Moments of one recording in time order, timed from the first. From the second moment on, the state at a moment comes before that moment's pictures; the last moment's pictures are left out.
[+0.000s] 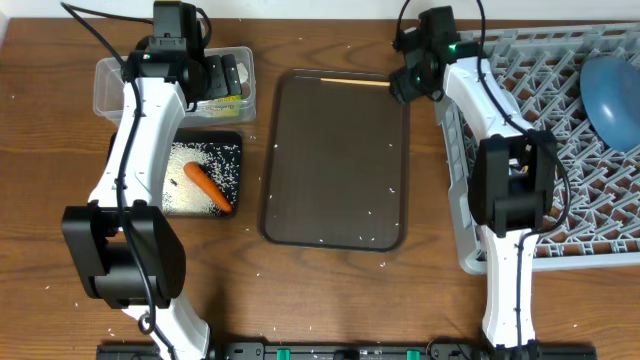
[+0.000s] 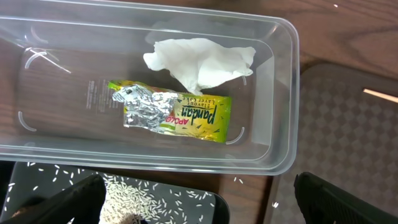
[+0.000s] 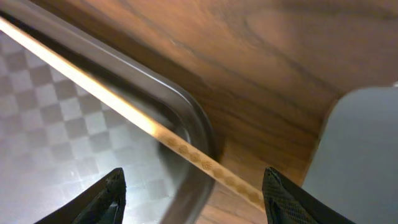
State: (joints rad) left arm -0.01 1.90 1.69 -0.82 -0.03 -0.20; right arm 0.17 2.44 2.07 -0.74 -0.10 -0.21
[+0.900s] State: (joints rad) left arm -0.01 1.90 1.69 -0.82 -0.03 -0.20; right arm 0.16 2.48 2.08 -0.80 -0.11 -0.22
